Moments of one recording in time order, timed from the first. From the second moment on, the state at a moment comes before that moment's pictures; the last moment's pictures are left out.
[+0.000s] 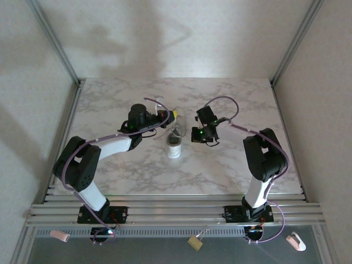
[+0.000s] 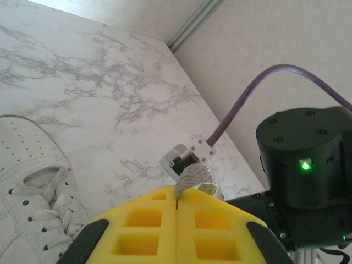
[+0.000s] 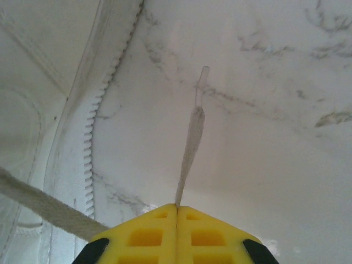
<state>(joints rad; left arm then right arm) -0.45 1.67 0.88 0.60 0.49 -0.64 0.52 1.79 1.10 -0.42 -0.19 0.45</state>
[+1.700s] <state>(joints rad) -0.46 1.71 1.00 0.32 0.33 -0.56 0.57 1.71 1.13 -0.22 -0.38 0.38</state>
